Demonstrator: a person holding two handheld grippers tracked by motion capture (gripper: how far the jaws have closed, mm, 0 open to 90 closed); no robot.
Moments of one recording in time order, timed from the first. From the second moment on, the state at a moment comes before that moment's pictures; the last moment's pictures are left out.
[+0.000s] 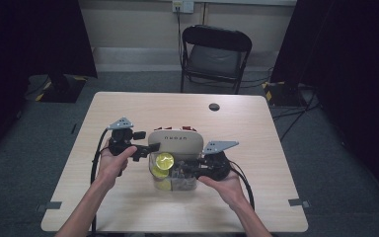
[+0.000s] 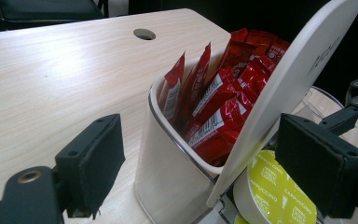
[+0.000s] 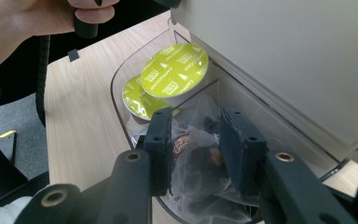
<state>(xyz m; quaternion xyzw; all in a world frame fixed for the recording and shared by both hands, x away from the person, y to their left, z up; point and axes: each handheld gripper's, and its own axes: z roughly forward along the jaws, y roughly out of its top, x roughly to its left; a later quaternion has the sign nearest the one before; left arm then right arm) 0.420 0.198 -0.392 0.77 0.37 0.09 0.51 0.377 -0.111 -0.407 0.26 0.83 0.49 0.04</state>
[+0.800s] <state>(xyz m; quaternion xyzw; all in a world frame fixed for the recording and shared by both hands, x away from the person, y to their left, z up) 0.420 0.198 -0.391 0.77 0.37 0.09 0.51 0.379 -0.107 -0.413 0.26 0.84 0.48 0.03</state>
